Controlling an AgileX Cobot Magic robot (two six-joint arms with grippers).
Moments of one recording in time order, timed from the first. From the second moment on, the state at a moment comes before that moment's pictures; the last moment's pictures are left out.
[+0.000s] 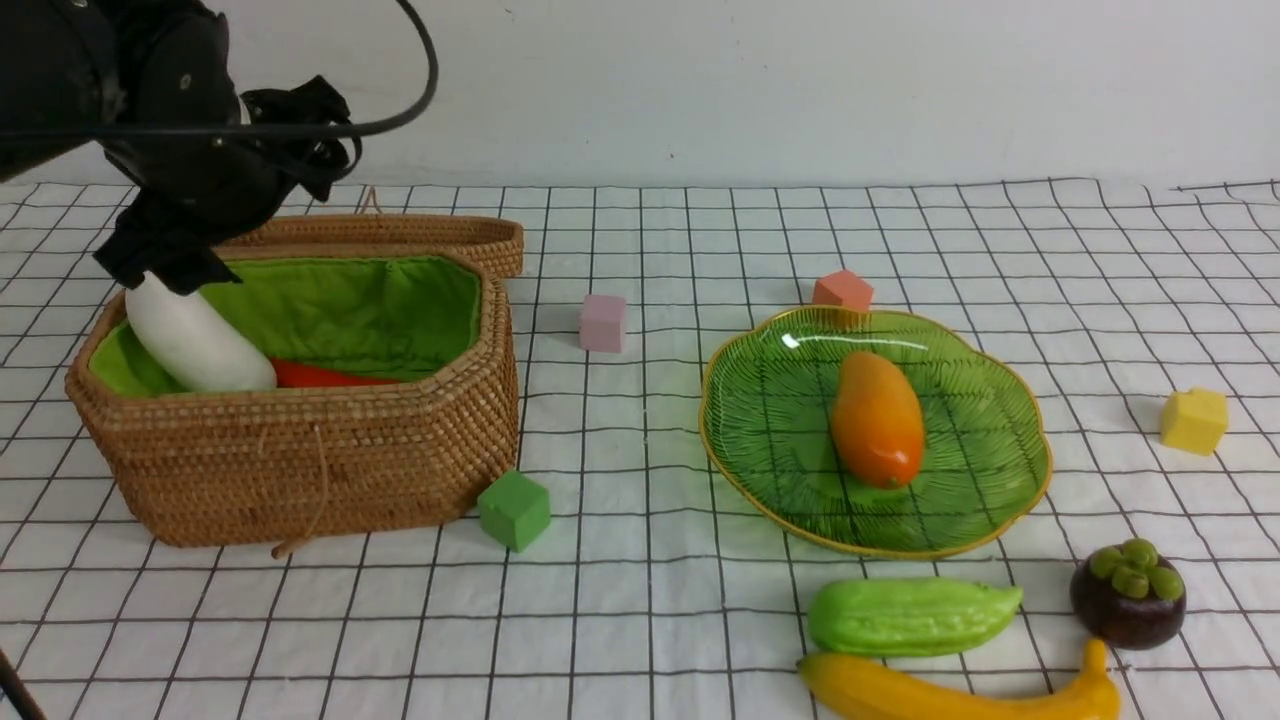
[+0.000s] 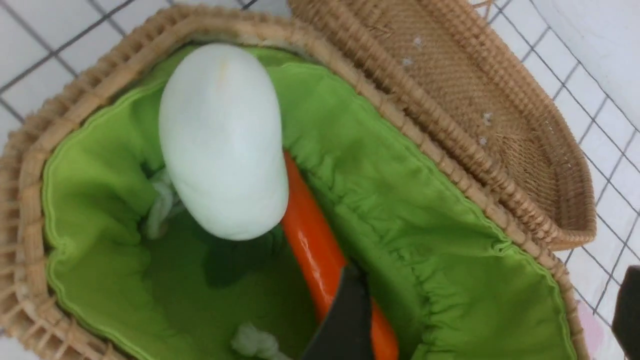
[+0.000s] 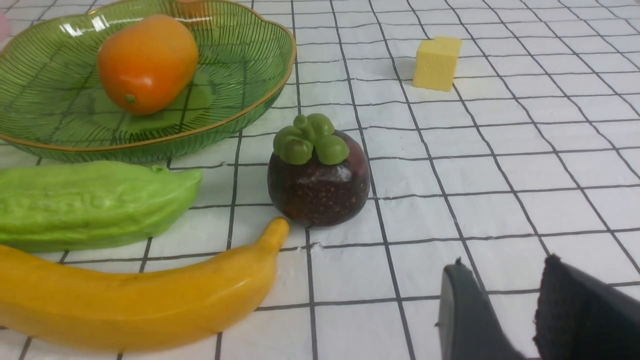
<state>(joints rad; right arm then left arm) -0.07 -0.01 0.02 0.03 0.38 -0.05 -0.24 1.70 -1.53 0.39 0.77 -1.19</state>
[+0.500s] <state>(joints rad) -0.07 -0.01 0.02 0.03 0.38 -0.05 -0.64 1.52 -1.56 0.05 1.22 -0.11</state>
